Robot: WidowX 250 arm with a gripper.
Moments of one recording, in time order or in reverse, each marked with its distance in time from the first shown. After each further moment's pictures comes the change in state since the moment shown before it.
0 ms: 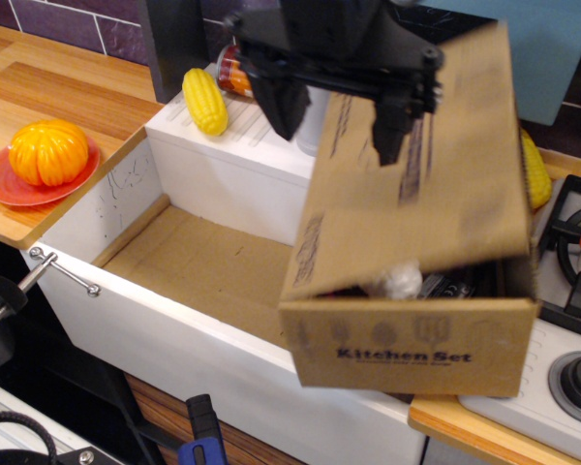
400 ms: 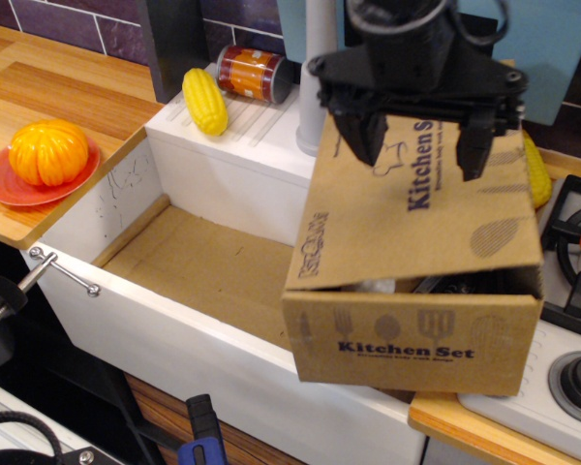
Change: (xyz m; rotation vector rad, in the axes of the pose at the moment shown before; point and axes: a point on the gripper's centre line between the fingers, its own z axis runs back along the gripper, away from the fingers) arm 0.014 -0.028 -0.030 -0.132 -0.062 0.088
